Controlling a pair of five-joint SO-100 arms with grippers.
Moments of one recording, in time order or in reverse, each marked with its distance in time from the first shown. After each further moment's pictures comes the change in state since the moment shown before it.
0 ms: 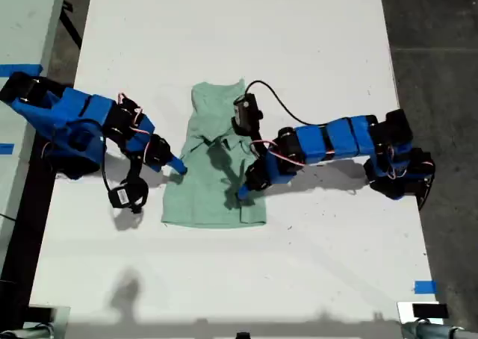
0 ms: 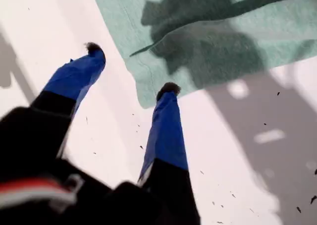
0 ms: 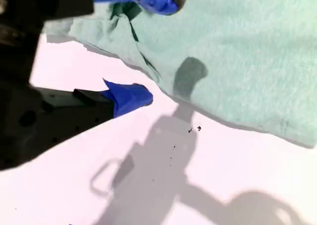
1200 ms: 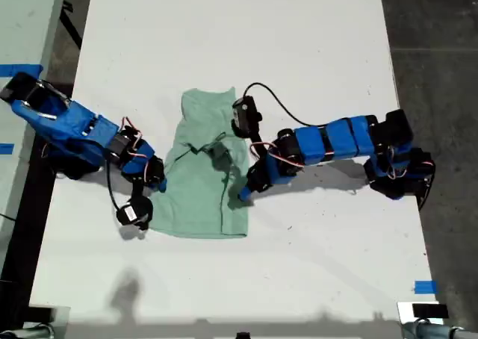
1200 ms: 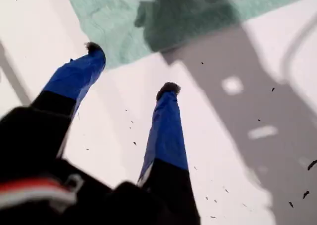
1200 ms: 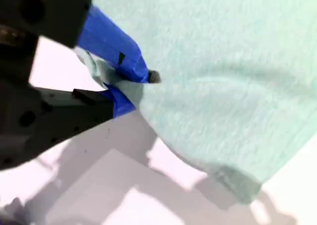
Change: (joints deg) arm 0 8.2 1.3 17.0 -19.3 -18.4; arm 1 -0.1 0.0 1.6 0.0 -1.1
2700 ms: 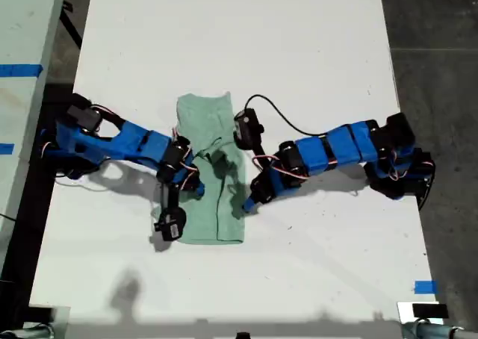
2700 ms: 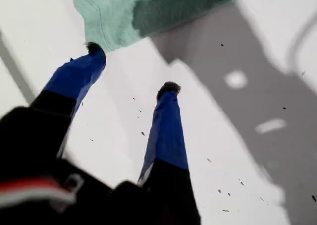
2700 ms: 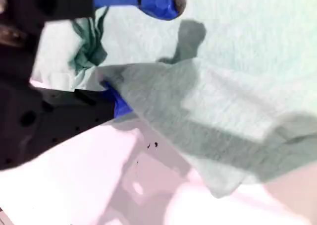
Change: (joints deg) arm 0 -3.0 -42.1 -60.7 35.1 13.7; arm 1 -4.3 0.0 1.8 -0.4 3.3
